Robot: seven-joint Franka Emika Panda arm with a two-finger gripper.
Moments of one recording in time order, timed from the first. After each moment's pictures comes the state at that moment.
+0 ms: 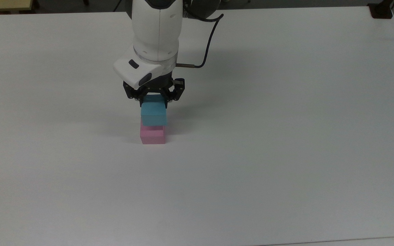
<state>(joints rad) 0.00 0.36 0.07 -1.59 -0.19 2.01 0.08</state>
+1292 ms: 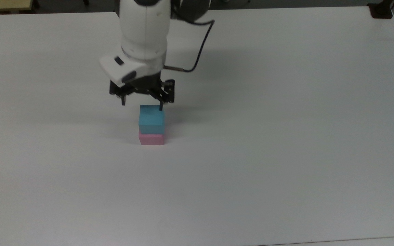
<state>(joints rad) -0.04 0.34 0.07 -1.59 -0.20 2.05 0.16</state>
